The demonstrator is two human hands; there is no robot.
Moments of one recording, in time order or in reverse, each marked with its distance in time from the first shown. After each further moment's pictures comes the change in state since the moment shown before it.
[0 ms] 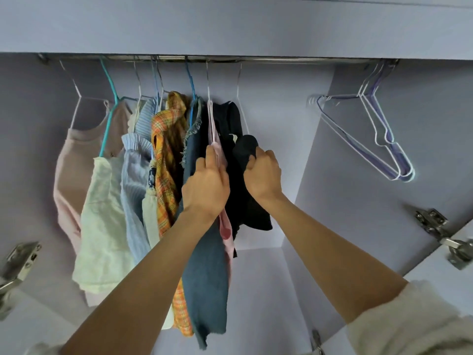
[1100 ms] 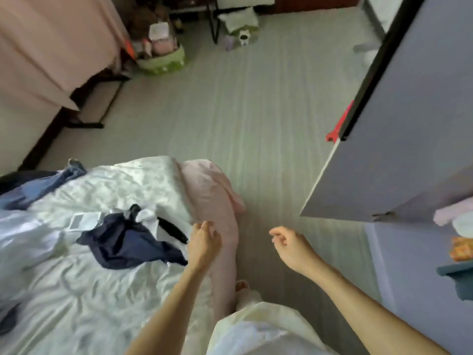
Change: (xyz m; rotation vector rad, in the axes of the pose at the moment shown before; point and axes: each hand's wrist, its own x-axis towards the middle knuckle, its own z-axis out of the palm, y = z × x) left_hand -0.769 0.048 -0.048 0.000 0.473 -1.959; right_hand -0.592 0.046 -0.030 0.016 -1.822 -1.018
